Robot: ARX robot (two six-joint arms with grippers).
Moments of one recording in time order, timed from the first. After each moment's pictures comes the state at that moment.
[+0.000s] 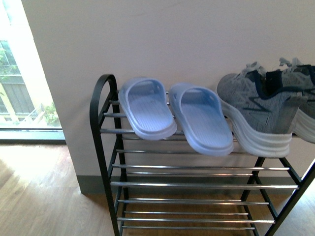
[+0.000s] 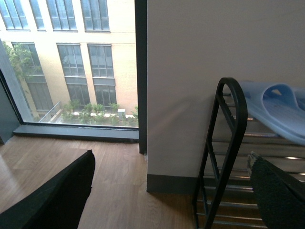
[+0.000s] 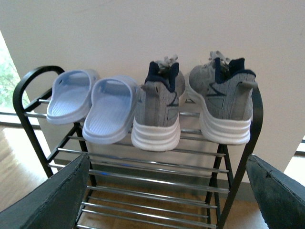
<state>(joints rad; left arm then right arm) 0.00 0.02 0.01 0.00 0.00 0.00 0.00 0.00 0.02 0.00 0.00 -0.01</state>
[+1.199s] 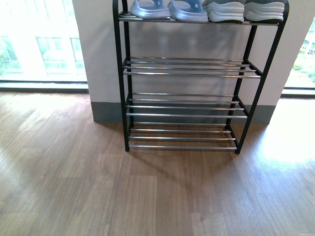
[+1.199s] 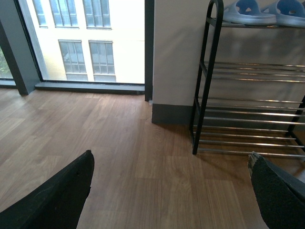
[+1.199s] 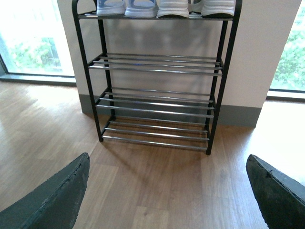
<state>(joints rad) 0.00 0.02 0.01 0.00 0.00 0.00 0.00 0.00 0.02 0.00 0.00 -0.01</state>
